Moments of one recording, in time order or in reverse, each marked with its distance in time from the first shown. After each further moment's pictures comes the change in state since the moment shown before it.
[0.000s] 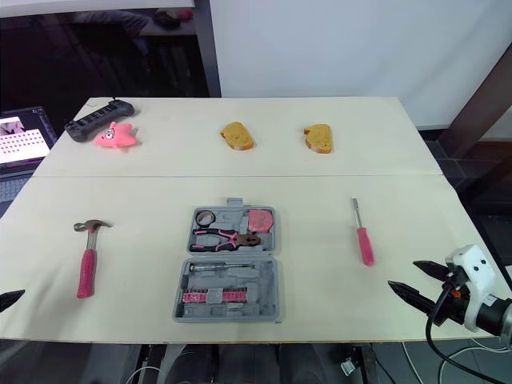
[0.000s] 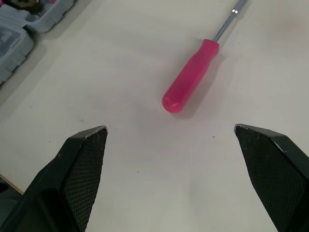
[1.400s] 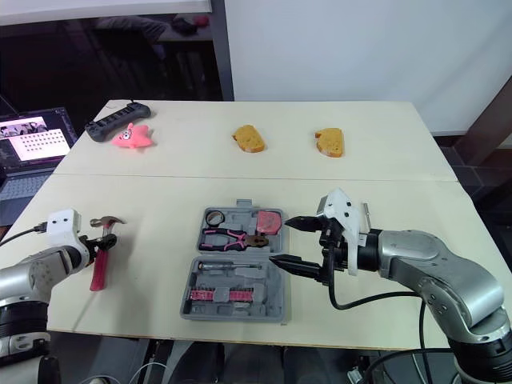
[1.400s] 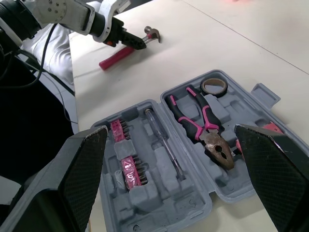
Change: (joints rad) left arm -0.568 -0.438 -0.290 -0.307 0.060 0.920 1.024; right arm -0.561 -0.022 0.511 -0.451 0.332 0.396 -0.242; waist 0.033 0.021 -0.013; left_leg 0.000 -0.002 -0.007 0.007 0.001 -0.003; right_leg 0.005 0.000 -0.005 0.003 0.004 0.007
